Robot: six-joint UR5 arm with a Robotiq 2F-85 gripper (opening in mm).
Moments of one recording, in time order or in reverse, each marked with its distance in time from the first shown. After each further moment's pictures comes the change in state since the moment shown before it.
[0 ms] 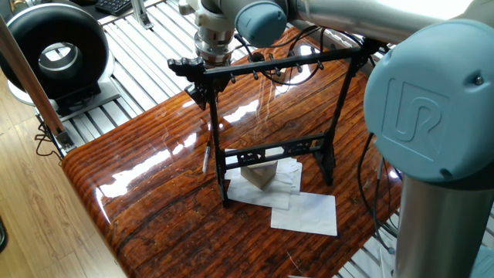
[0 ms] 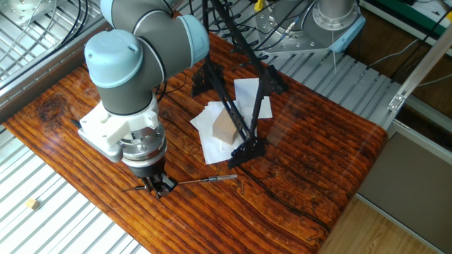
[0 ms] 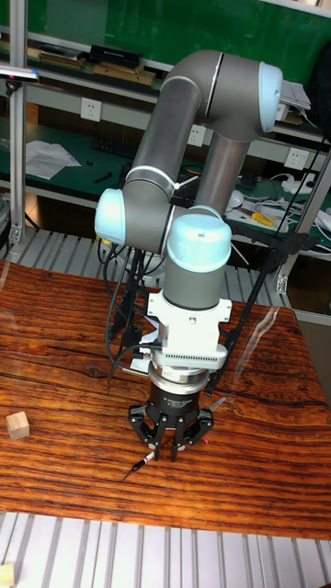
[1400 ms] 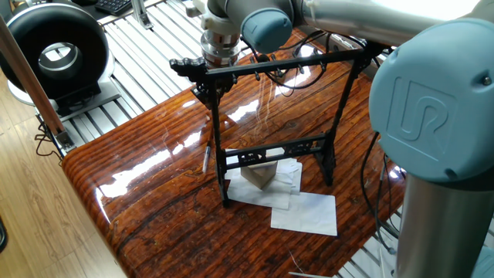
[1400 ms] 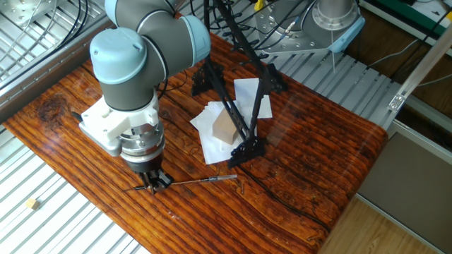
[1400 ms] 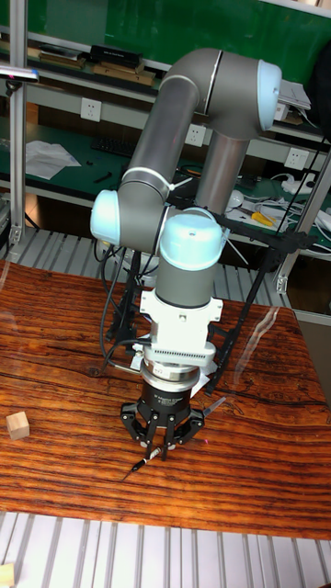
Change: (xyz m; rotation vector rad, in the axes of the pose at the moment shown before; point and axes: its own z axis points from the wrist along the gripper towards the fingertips) arm 0.005 -0.011 0.006 -0.002 -0.021 0.032
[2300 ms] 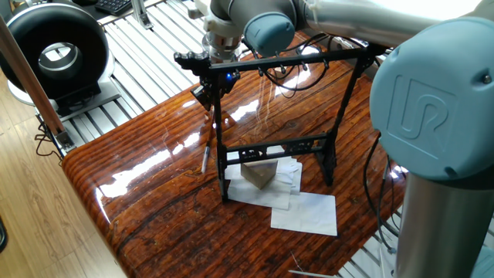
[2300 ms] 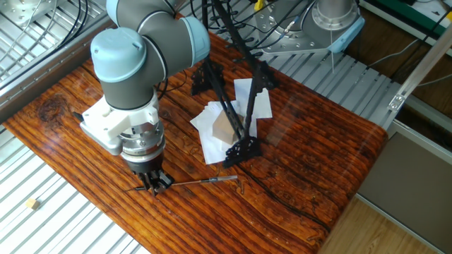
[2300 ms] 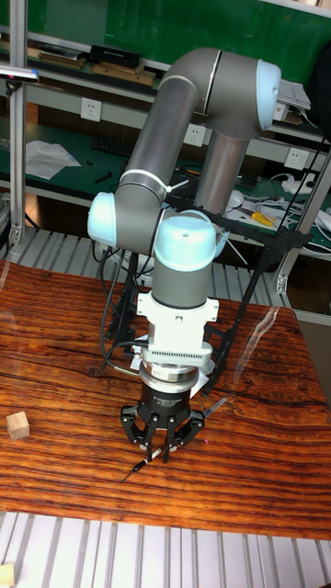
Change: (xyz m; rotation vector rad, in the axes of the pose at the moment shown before) arm 0.000 0.001 0.003 -0.018 -0.011 -0.008
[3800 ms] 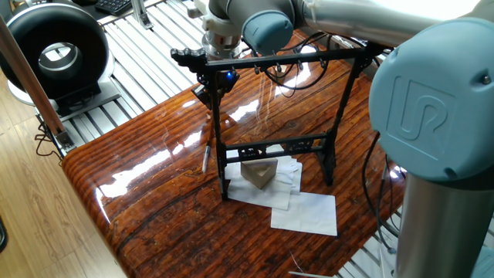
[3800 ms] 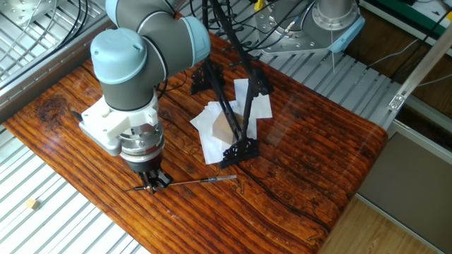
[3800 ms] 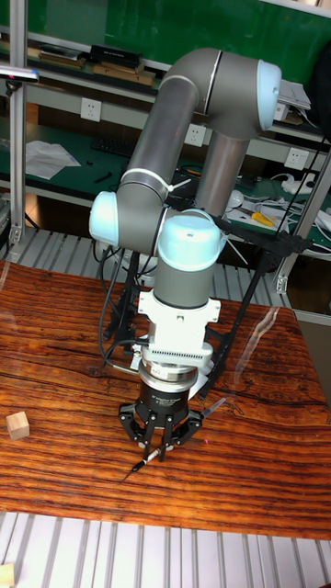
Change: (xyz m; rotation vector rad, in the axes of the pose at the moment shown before) arm 0.000 -0.007 -0.002 0.033 0.007 0.016
